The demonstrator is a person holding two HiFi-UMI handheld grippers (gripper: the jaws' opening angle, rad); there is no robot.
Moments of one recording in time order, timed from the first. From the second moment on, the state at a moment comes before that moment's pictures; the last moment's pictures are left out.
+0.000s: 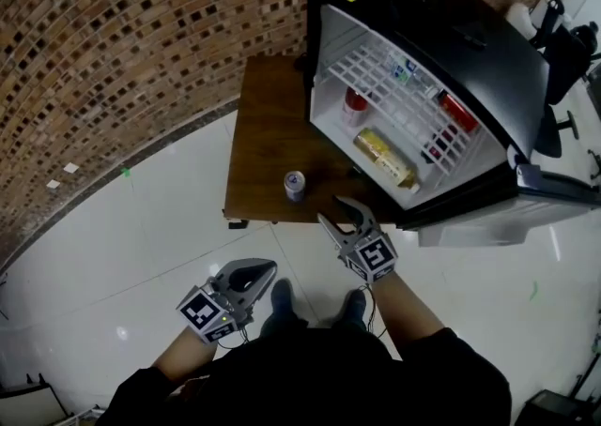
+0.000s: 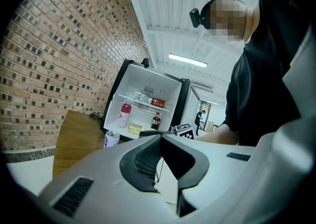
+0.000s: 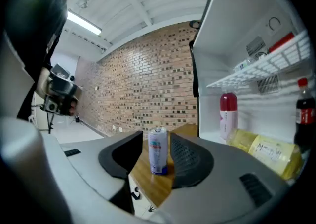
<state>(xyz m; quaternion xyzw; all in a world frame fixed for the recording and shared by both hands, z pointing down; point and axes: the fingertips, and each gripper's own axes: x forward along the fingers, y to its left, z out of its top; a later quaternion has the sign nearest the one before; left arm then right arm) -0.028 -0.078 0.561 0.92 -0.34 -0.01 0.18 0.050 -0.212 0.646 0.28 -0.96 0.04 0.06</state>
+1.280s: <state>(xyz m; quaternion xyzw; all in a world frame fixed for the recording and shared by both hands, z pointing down) 0.048 -0.052 0.435 0.93 -0.35 0.00 0.13 0.304 -0.042 0.458 0.34 -0.93 0.11 0.02</state>
